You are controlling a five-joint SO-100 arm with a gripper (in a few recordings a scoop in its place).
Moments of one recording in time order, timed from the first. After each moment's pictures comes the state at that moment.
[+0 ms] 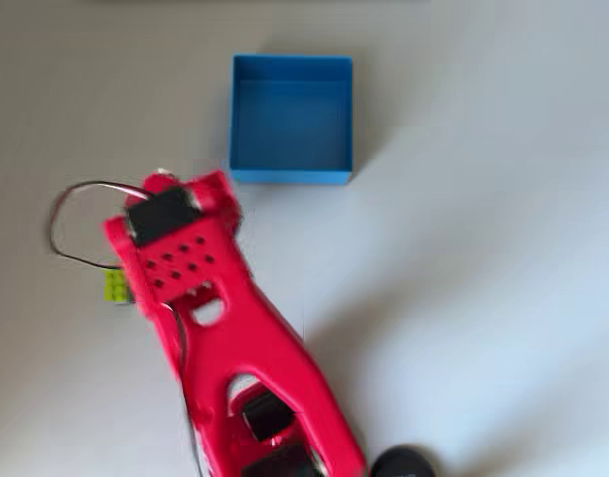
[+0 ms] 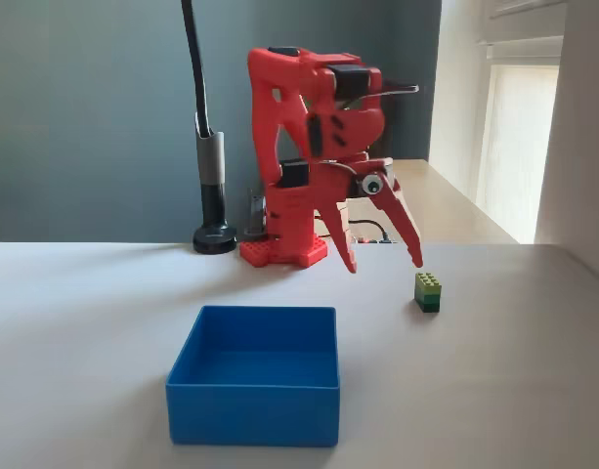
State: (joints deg) arm -27.7 108.5 113.2 66.4 -42.6
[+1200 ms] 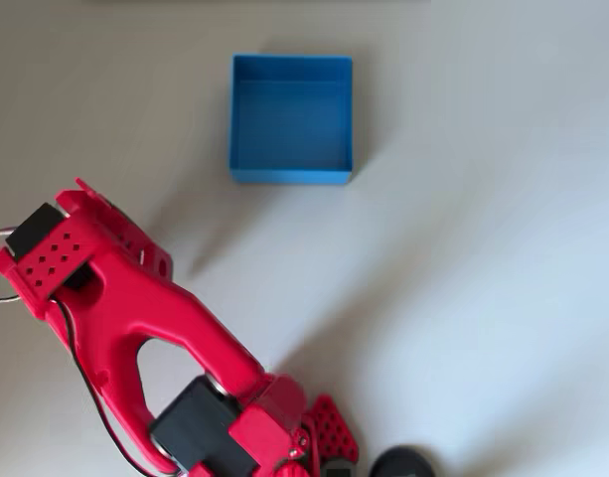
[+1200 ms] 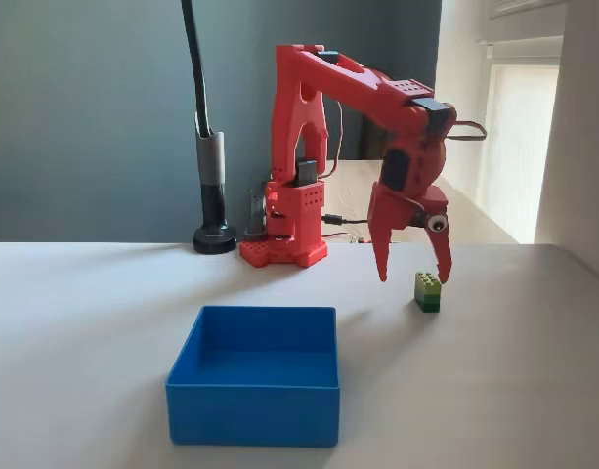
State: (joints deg) arm -43.9 88.9 105.4 73.4 -40.9
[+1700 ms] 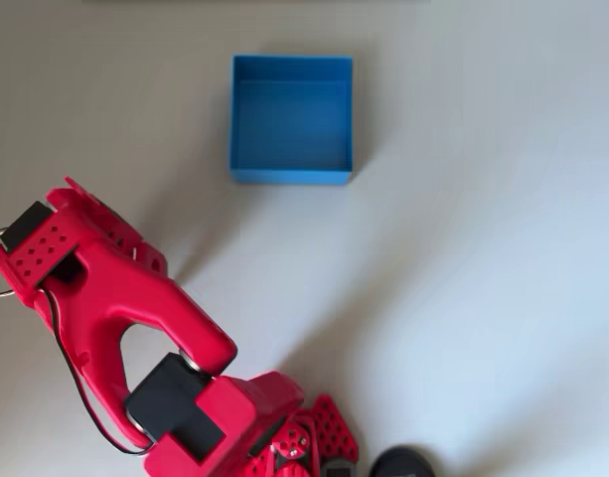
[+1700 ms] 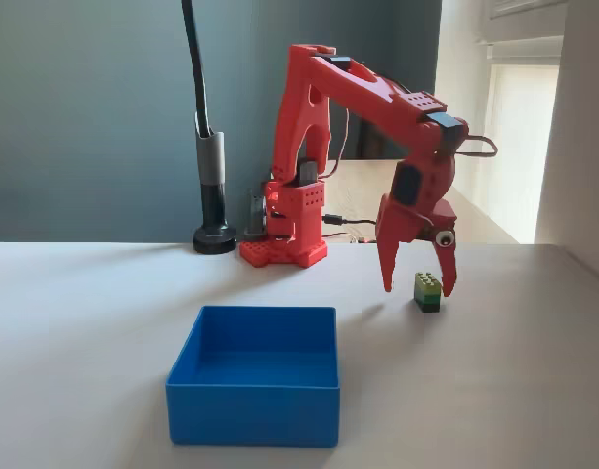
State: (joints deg) arm -44.6 80.2 100.1 71.4 -39.2
